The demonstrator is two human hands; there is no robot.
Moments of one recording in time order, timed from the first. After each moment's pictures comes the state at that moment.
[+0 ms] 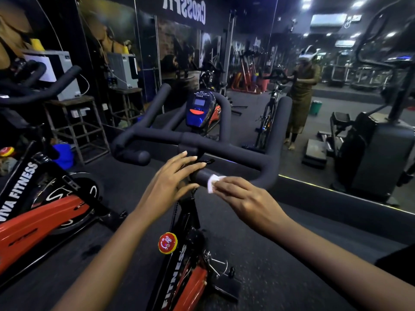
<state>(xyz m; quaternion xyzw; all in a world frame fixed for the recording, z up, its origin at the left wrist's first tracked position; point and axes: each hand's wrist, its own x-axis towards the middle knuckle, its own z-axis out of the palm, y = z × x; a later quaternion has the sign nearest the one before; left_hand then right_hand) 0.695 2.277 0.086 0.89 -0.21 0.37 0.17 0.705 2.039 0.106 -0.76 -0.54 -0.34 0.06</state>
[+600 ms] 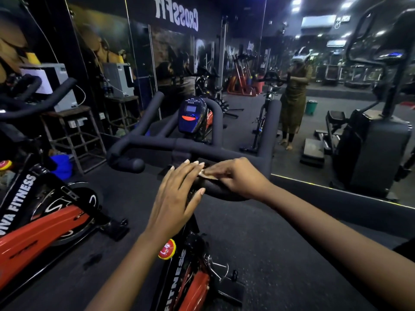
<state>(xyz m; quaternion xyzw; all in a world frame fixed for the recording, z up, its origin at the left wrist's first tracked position) 0.667 2.230 0.087 0.89 -0.15 0.41 0.16 0.741 2.053 0.150 -0.82 -0.49 -0.15 0.27</state>
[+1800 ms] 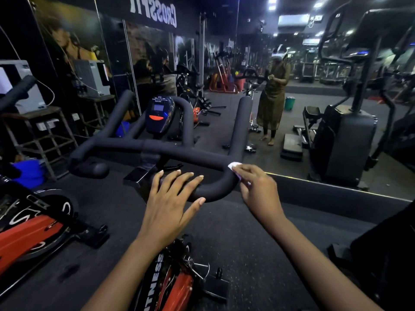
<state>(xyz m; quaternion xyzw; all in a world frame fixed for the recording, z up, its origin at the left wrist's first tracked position) 0.682 2.182 0.082 0.93 -0.12 0.35 0.03 0.738 1.974 0.097 -0.86 -0.21 -0.36 0.30</state>
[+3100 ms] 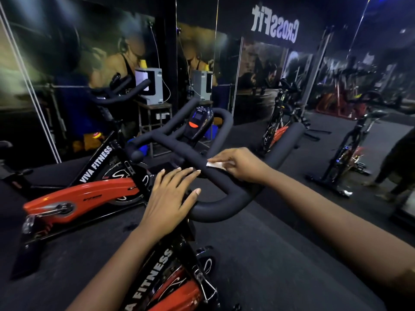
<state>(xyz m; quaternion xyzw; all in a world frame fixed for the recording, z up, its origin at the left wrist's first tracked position) 0.701 2.129 0.101 0.93 0.15 0.33 0.04 0.894 2.018 0.175 -0.70 -0.67 -0.10 0.22</state>
